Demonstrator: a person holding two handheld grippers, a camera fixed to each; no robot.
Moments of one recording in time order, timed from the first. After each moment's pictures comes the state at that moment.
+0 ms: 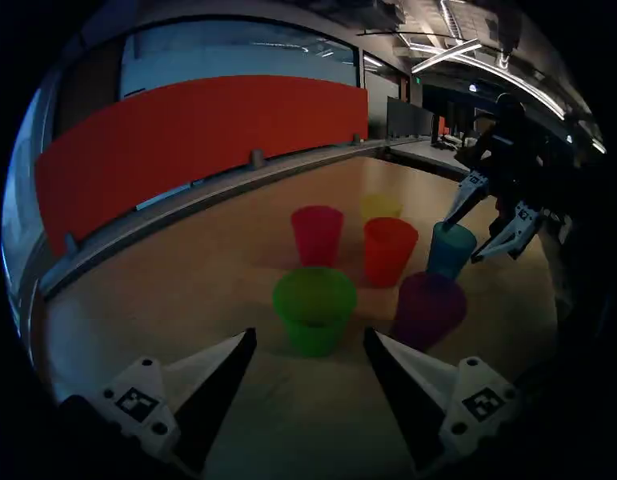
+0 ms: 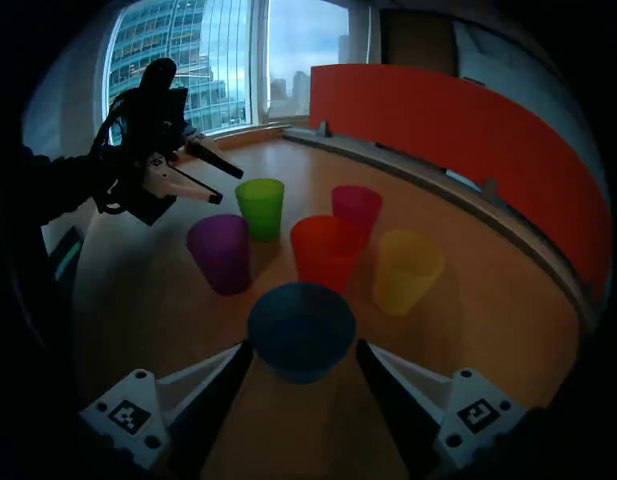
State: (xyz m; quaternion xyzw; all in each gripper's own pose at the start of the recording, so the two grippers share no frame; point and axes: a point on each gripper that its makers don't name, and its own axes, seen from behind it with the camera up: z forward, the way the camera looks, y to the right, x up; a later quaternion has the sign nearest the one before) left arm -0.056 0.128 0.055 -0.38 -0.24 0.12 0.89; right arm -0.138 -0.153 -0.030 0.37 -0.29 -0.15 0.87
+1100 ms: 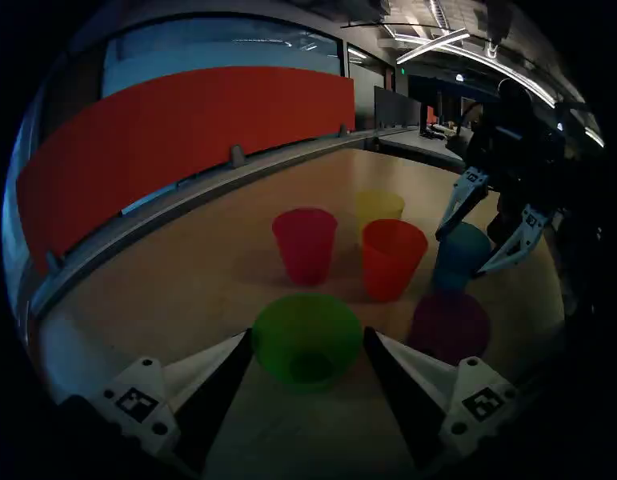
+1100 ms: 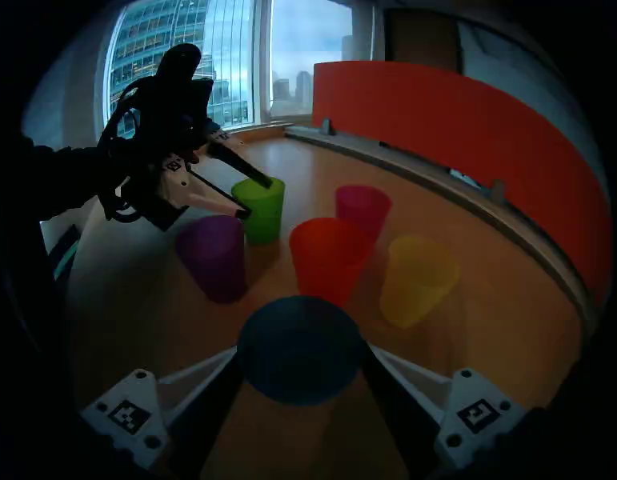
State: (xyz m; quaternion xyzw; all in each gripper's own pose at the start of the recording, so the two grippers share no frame) left arm -0.071 0.170 0.085 -0.40 -0.25 0.14 0.87; right arm -0.148 -0.167 -0.014 0.38 -0.28 -0.15 0.87
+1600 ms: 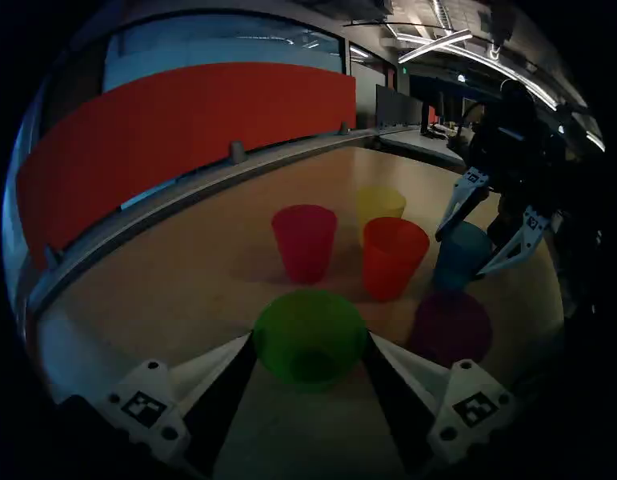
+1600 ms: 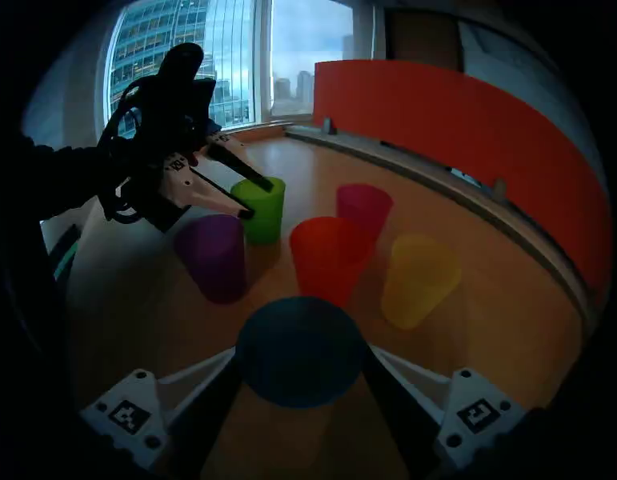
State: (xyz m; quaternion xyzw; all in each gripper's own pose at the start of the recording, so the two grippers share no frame) left arm -0.075 0.172 0.086 -0.40 -0.25 0.13 0.87; right arm -0.150 -0.168 -0.012 0.38 -0.29 -0.15 0.87
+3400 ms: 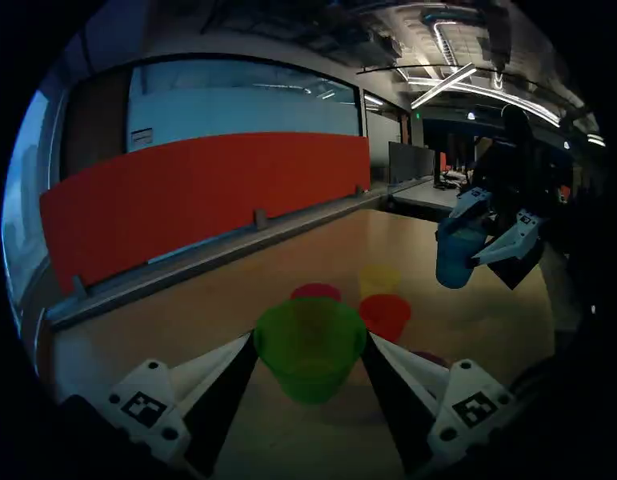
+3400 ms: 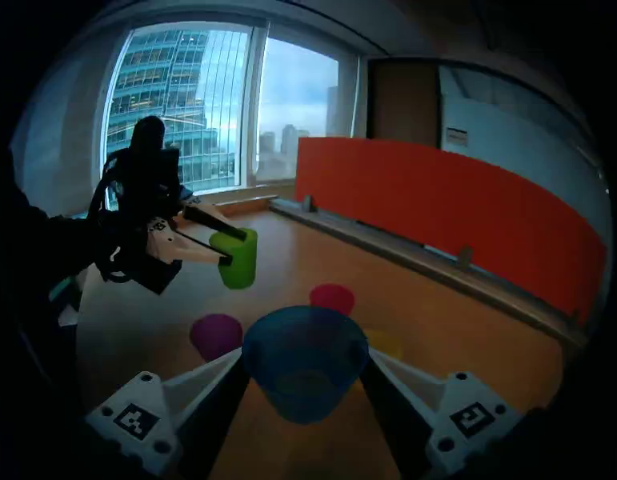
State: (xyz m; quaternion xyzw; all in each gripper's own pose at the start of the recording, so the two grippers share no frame) left arm 0.027 0.158 0.077 -0.37 -0.14 0.09 0.91; right arm -0.019 -0.169 -0.001 0.36 -0.16 -0.11 0.91
